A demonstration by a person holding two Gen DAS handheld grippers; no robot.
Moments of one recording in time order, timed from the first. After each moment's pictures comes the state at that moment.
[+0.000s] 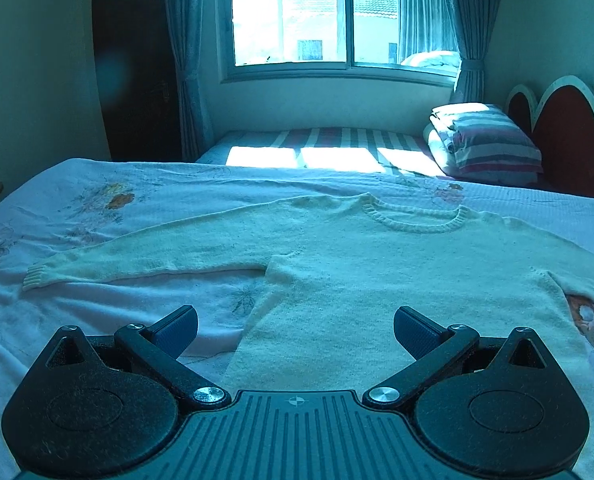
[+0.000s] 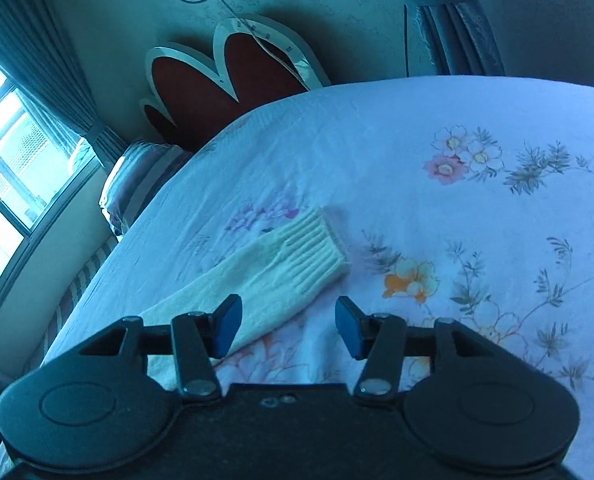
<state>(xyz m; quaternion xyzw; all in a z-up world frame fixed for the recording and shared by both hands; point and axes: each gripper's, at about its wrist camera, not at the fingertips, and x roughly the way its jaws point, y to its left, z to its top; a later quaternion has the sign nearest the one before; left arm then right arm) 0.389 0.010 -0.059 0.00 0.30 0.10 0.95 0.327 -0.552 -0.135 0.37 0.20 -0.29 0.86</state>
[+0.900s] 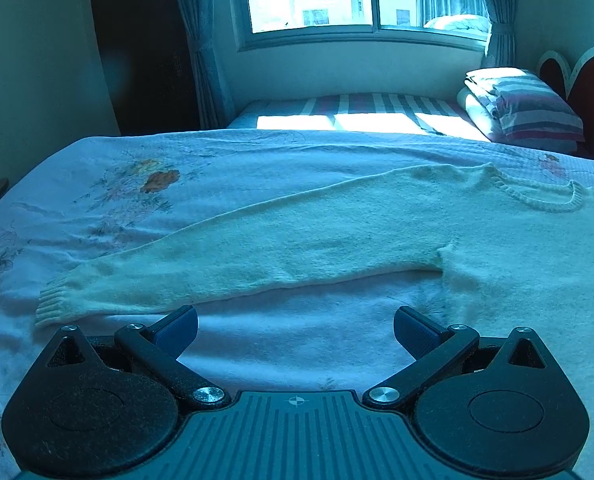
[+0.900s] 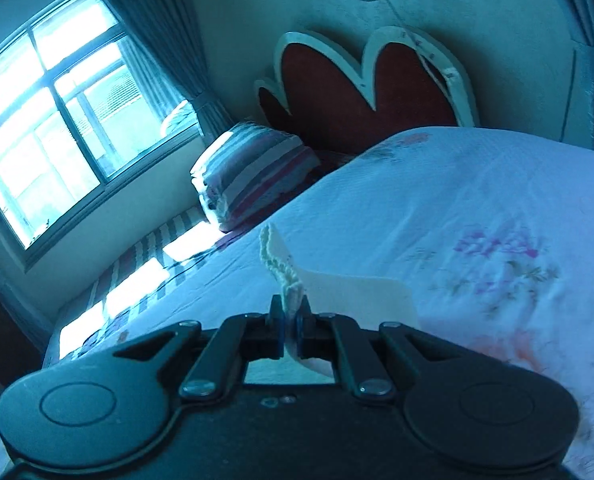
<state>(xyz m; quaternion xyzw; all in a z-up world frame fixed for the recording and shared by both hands) 0.470 0.164 -0.106 0.02 0.34 0.11 0.93 0.454 -0.410 -0.055 0.26 0.19 -0.16 0.93</state>
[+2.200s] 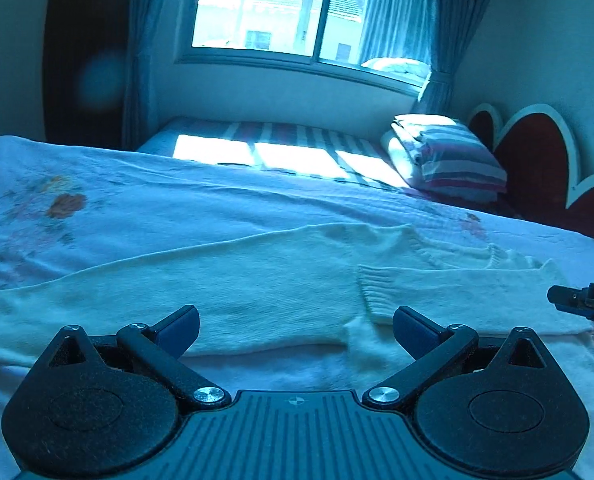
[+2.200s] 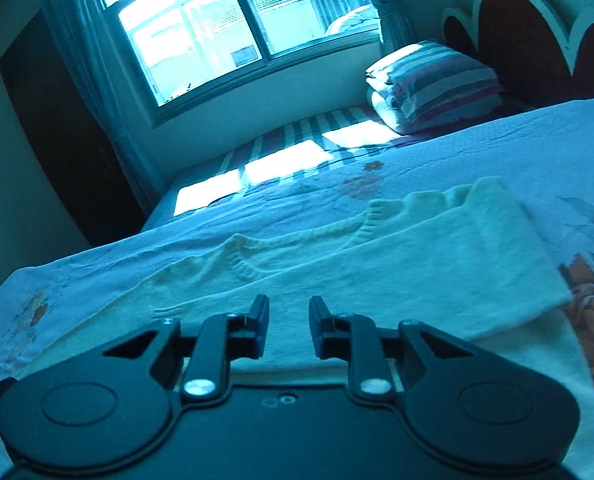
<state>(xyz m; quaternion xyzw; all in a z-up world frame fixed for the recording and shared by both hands) 0.518 0.144 -0.092 -0.07 0.30 -0.03 0.95 0.488 -0.175 -0.077 0.16 0.28 0.03 0.94</state>
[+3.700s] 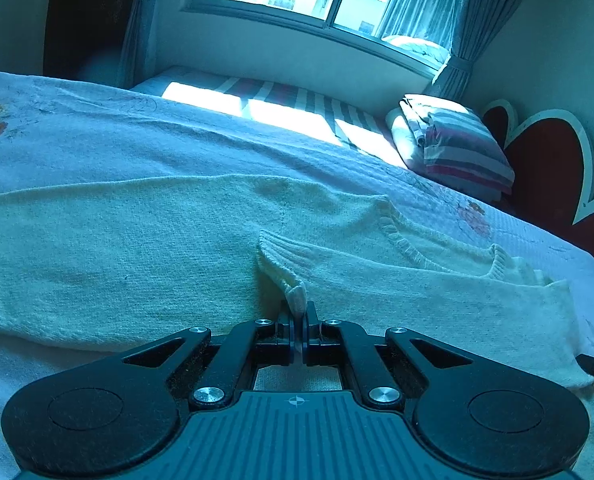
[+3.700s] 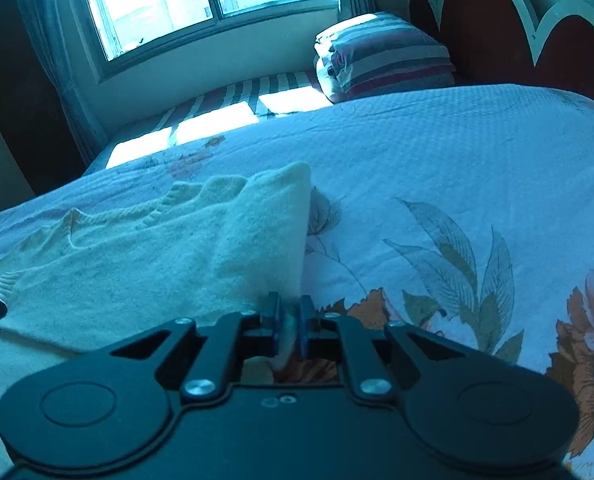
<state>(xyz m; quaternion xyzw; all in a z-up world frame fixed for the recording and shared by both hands) 0.597 0.074 -0.155 -0.14 0.35 -0.02 0.93 0.523 -0.316 -0.119 0.10 0.36 0.00 0.93</state>
